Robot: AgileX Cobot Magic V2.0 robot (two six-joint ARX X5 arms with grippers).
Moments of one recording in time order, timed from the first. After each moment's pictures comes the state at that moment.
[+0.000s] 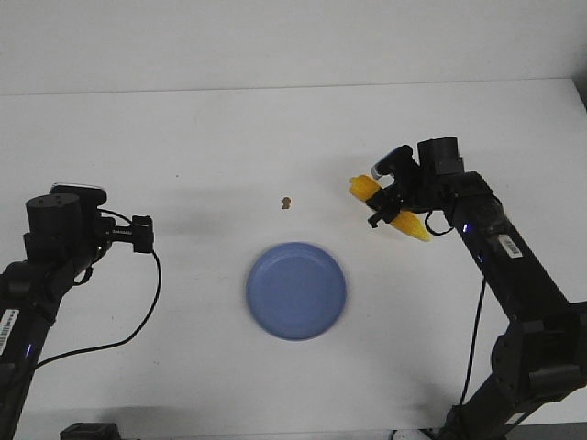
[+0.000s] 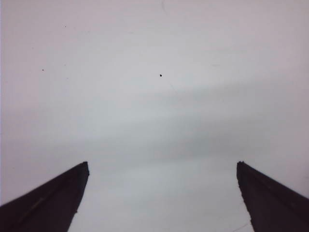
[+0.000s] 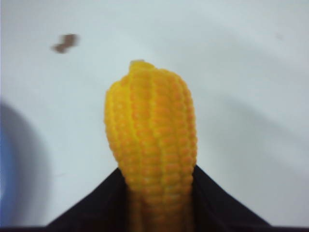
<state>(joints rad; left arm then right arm) -0.03 1.19 1.15 -0.50 0.08 0.08 0.10 1.72 1.44 -0.70 -0.44 -0.42</state>
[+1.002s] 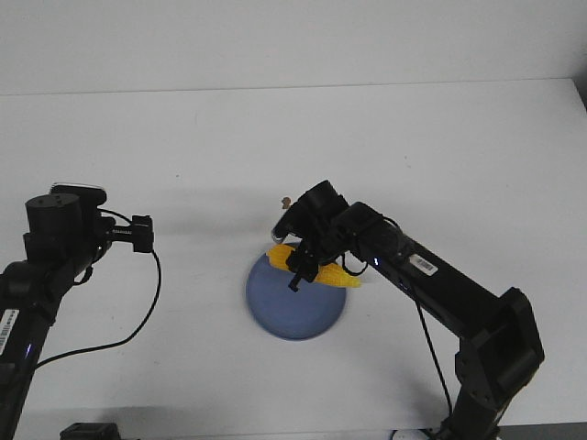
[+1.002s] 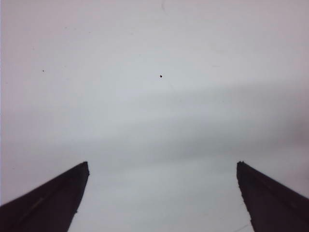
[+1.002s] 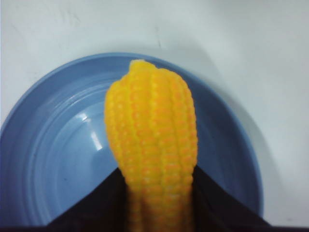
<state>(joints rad) -0.03 1.19 1.15 -0.50 0.08 0.08 0.58 1.80 1.44 -0.82 -0.31 -0.28</state>
